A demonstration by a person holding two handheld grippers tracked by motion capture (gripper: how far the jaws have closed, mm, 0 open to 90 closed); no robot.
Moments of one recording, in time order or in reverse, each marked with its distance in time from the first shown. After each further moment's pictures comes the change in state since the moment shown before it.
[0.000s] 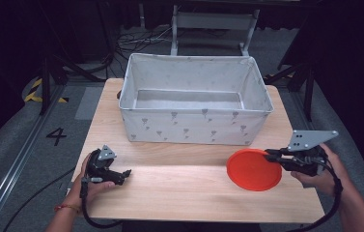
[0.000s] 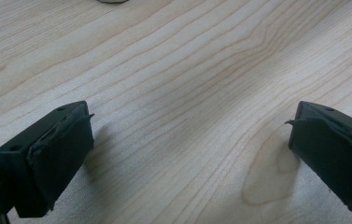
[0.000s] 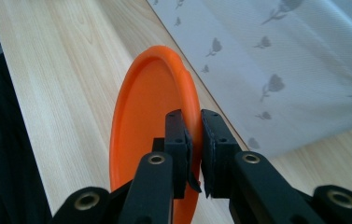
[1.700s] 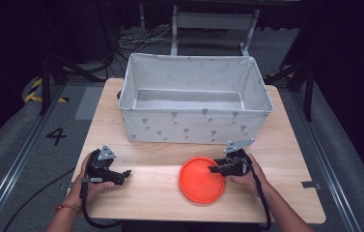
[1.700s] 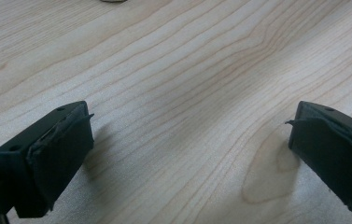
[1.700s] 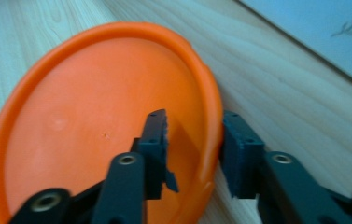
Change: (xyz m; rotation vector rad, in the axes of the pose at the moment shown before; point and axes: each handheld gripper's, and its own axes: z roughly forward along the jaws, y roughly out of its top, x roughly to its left) left arm 0.000 0.000 0.000 0.000 0.001 0.002; right arm 0.022 -0.025 0.201 -0.008 0.218 0.269
